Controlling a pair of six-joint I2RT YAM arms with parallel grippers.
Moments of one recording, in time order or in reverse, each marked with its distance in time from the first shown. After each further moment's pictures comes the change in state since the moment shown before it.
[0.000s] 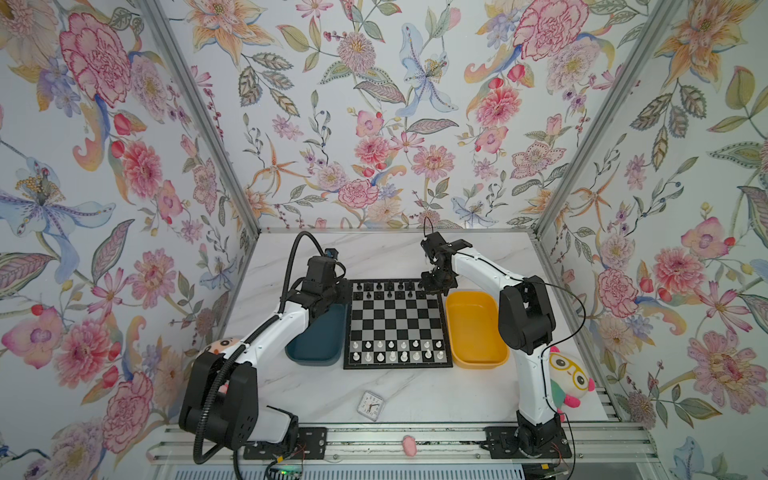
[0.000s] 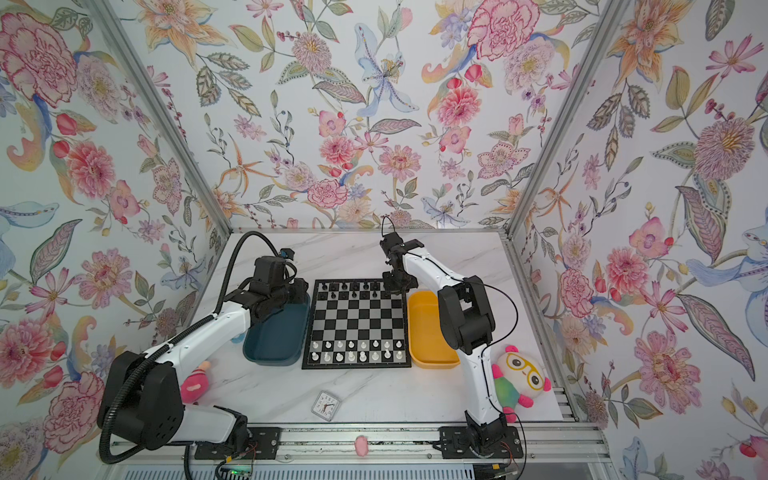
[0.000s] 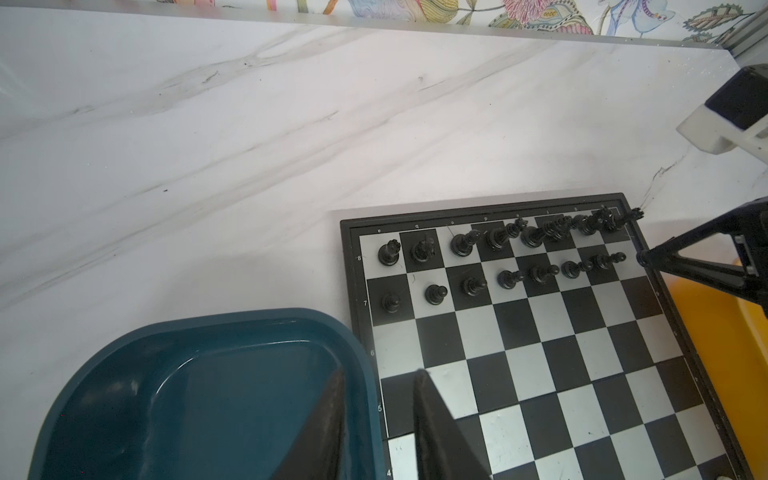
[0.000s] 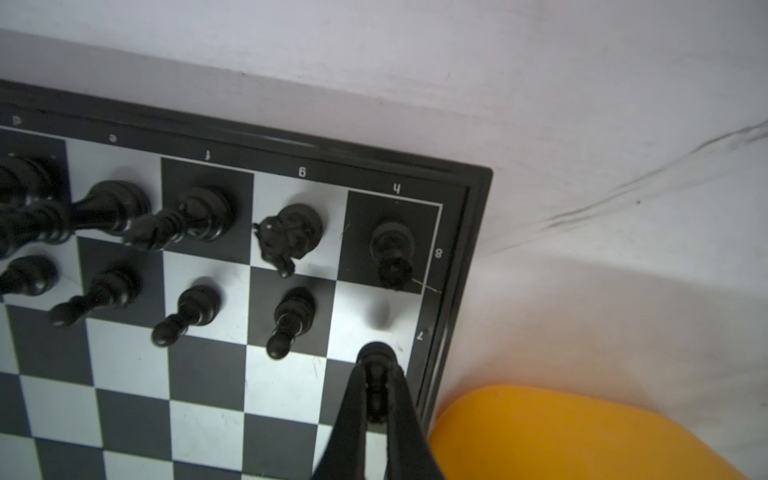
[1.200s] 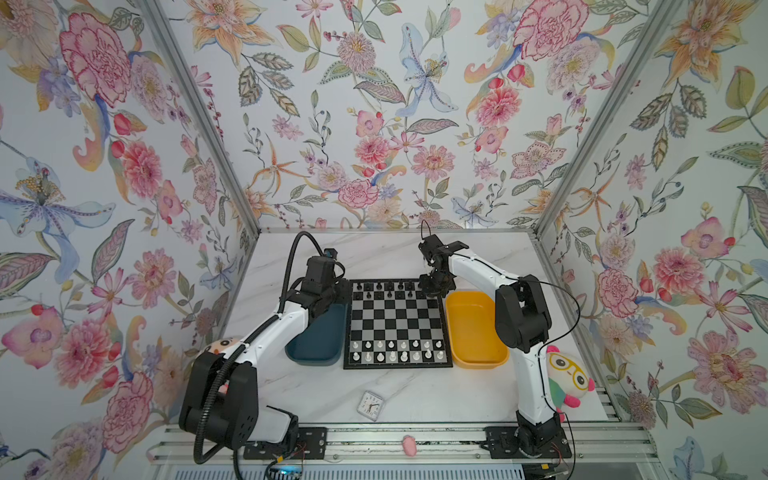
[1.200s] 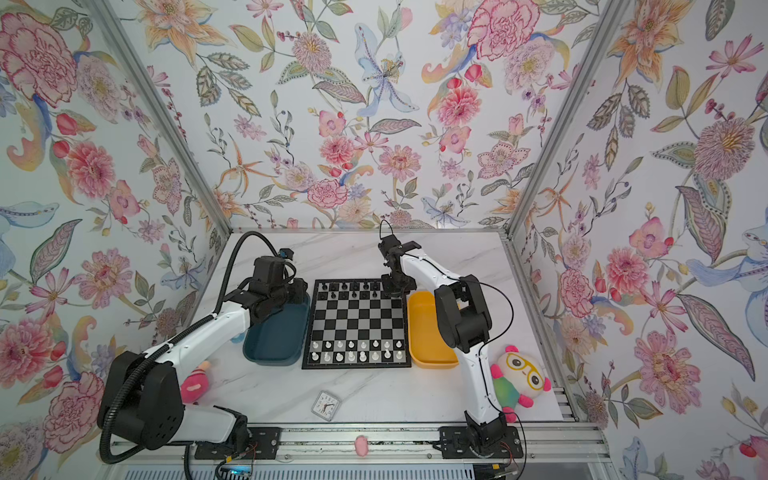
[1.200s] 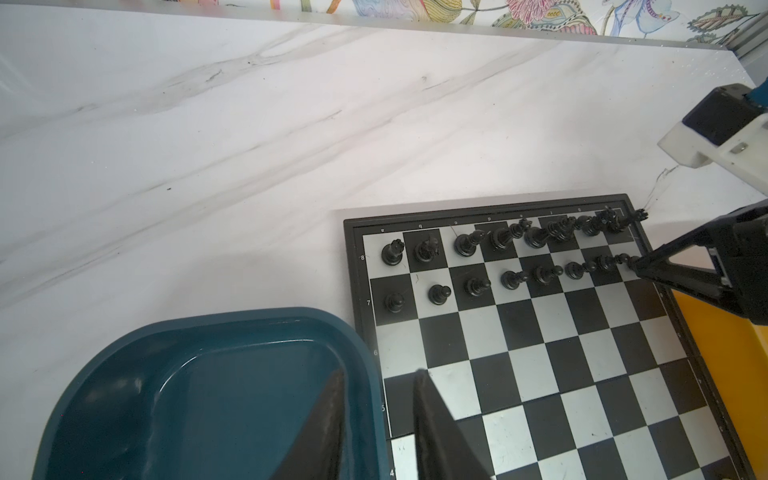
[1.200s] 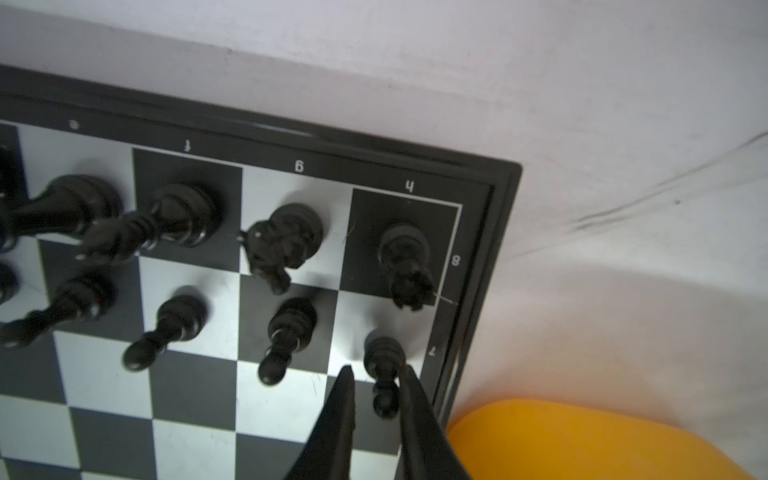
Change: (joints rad) left arm 0.006 0.000 -0.001 -0.001 0.000 0.000; right arm 0.010 0.017 0.005 -0.011 0.002 0.000
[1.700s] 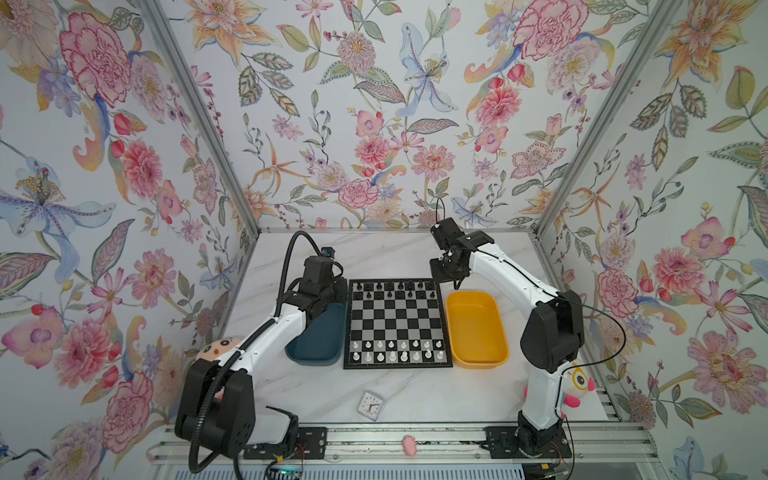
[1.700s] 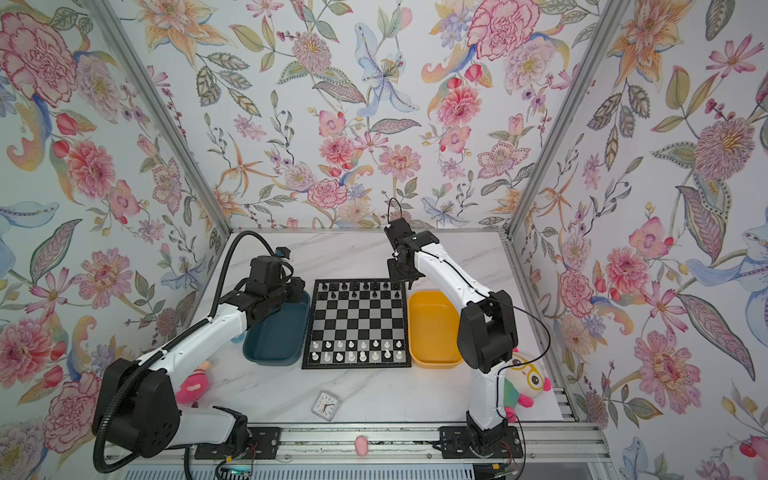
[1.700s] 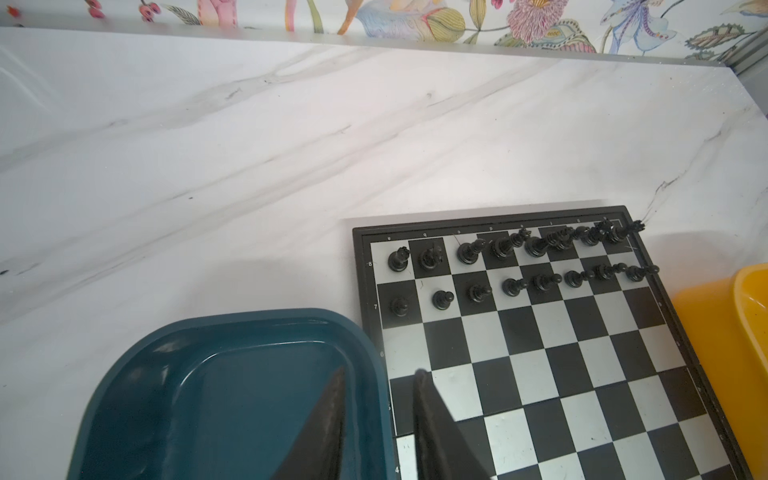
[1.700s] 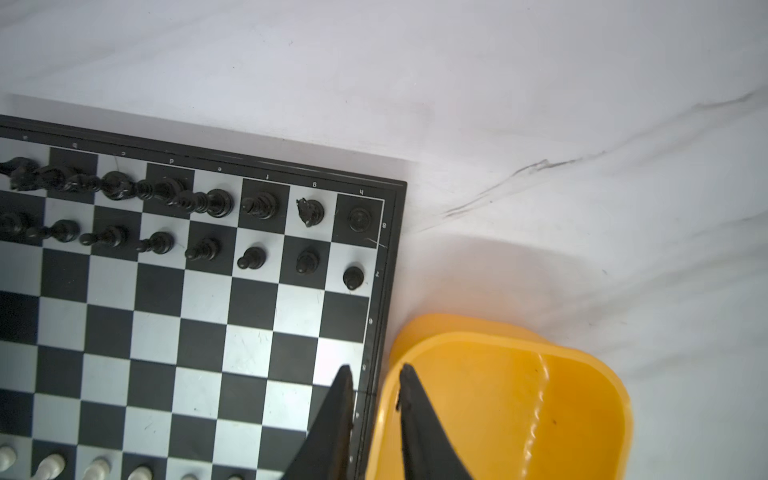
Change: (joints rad) left arm 0.001 -0.080 -0.024 0.005 -0.053 0.000; right arm 0.009 -0.315 -0.063 -0.017 0.126 -0.005
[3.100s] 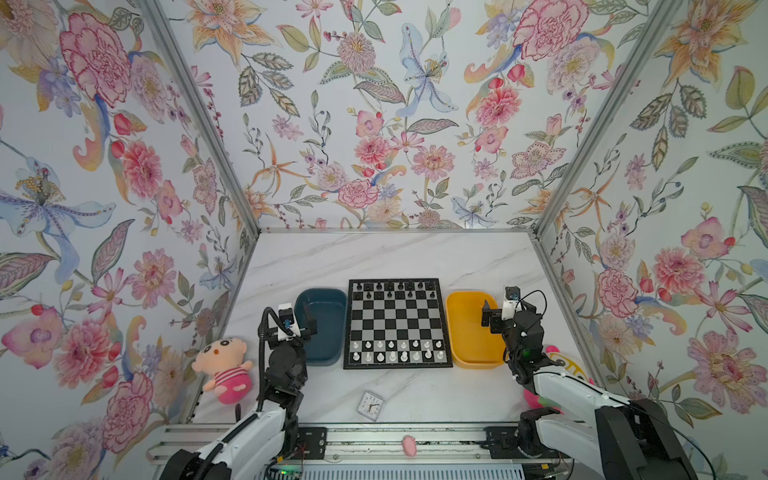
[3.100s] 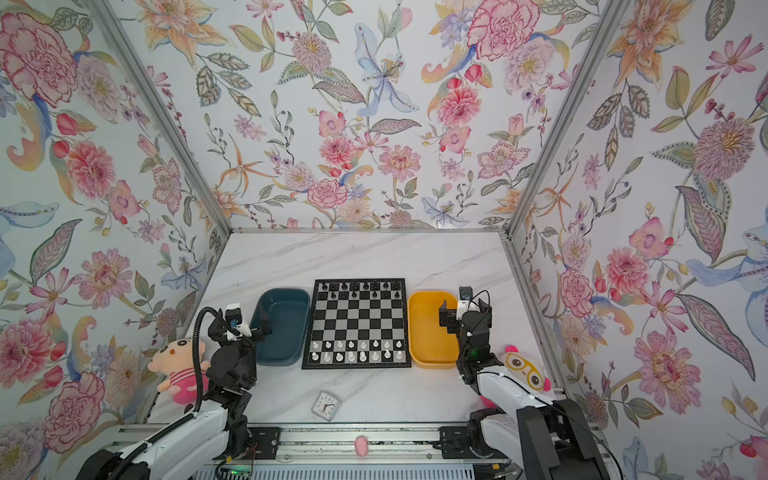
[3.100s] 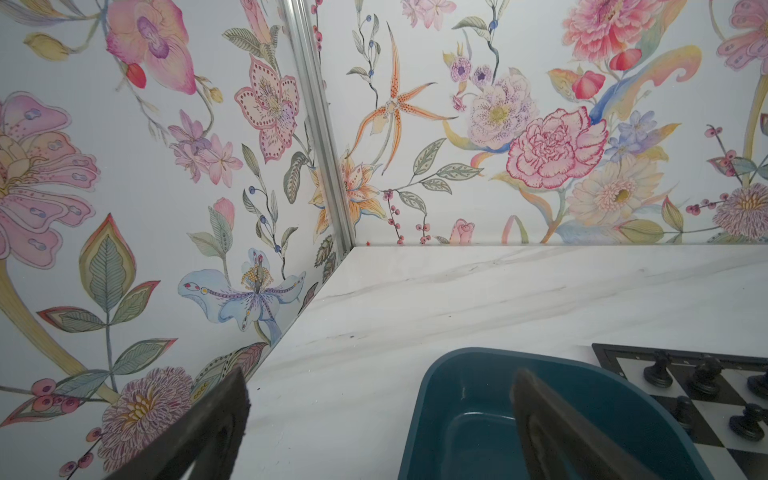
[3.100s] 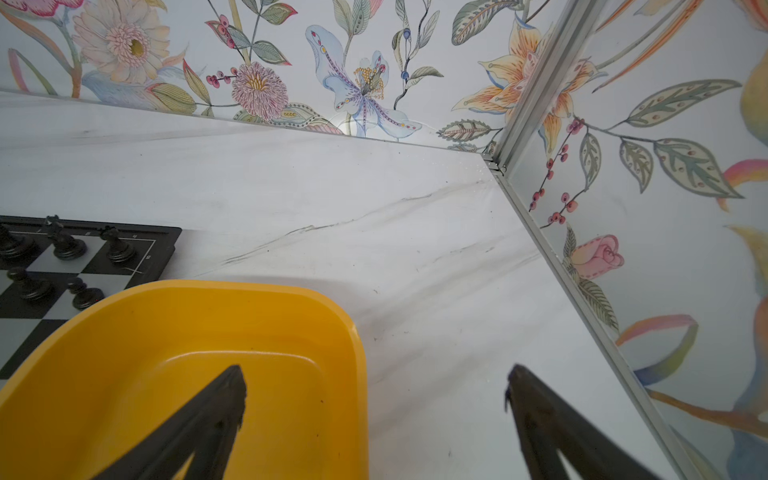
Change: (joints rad) left arm 0.006 -0.465 -0.919 1.203 -0.553 0.436; right arm -0.299 -0.728 -1.525 1.658 0.107 -0.348
